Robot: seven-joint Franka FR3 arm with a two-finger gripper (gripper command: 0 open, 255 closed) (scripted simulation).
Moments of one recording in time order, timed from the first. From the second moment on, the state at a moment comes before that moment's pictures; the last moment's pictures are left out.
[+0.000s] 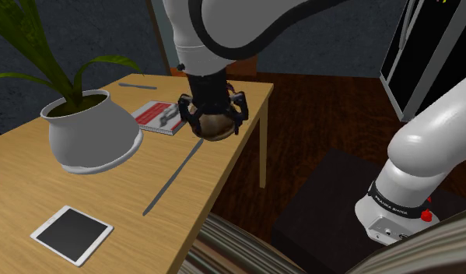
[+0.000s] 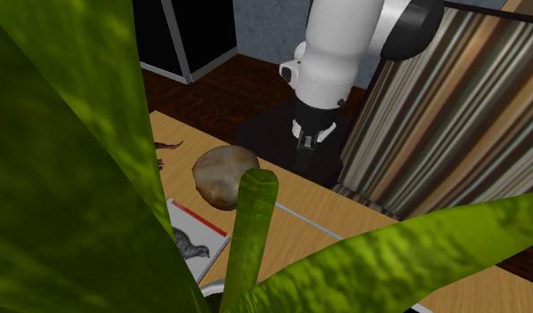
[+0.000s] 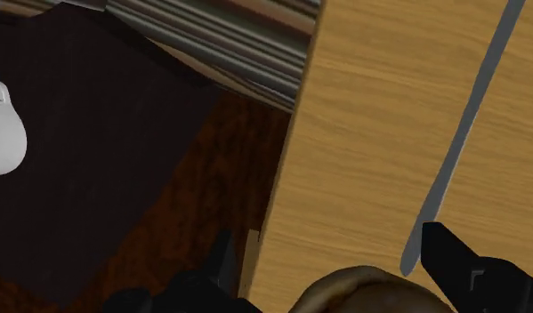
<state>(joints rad) -0.25 -0.33 0.84 -2.09 0.18 1.87 1.43</state>
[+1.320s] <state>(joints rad) -0.23 0.26 1.02 -1.84 -0.29 1.94 2.10</state>
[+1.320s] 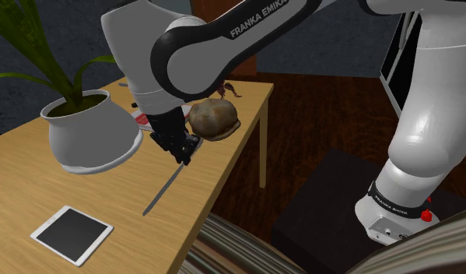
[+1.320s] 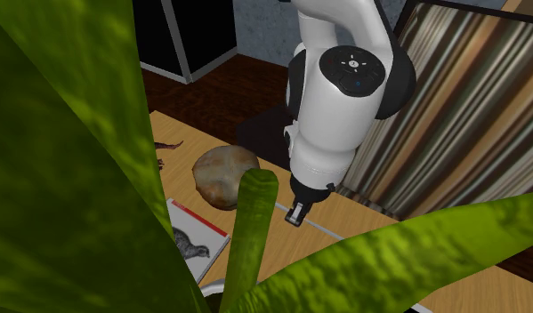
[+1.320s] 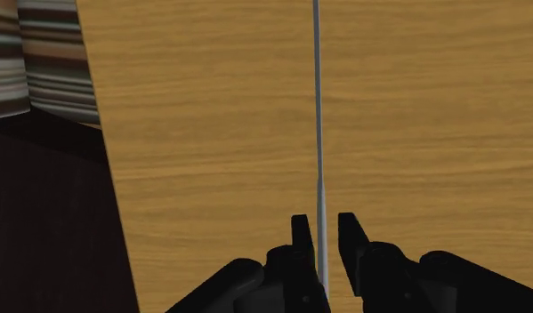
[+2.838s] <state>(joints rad) -0.23 0.22 1.05 -1.68 -0.24 1.76 2.06</state>
